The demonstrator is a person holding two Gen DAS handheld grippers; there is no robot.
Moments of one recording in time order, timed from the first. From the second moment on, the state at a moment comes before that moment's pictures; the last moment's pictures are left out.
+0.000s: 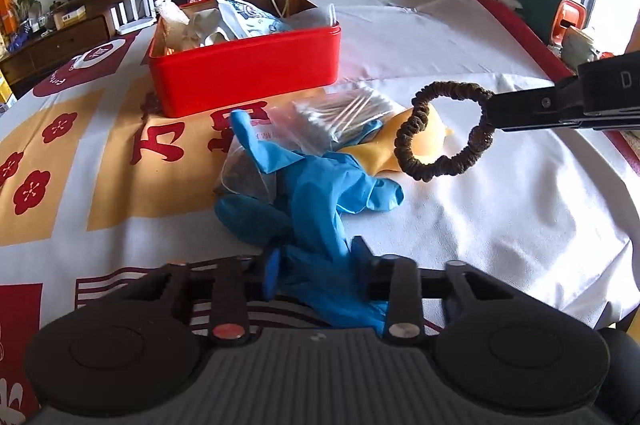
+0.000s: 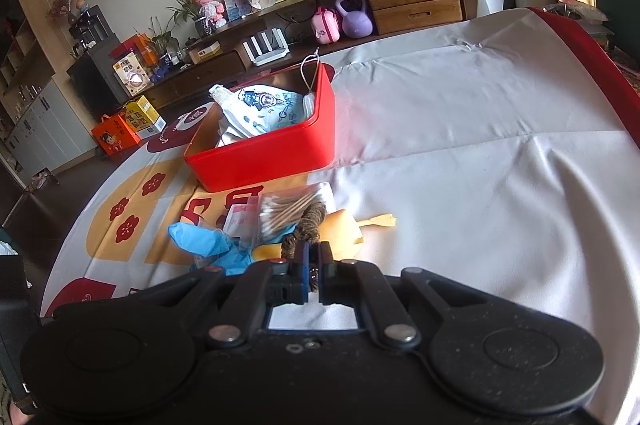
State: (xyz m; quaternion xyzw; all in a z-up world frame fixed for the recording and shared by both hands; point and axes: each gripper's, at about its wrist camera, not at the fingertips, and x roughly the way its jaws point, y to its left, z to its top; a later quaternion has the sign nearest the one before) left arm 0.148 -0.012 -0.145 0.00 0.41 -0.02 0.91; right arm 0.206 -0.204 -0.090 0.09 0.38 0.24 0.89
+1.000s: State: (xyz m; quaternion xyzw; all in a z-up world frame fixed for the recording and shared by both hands) left arm 0.148 0.033 -0.043 -0.08 0.30 -0.03 0.95; right arm 0.199 -0.206 -0.044 0.09 0.34 0.25 0.90
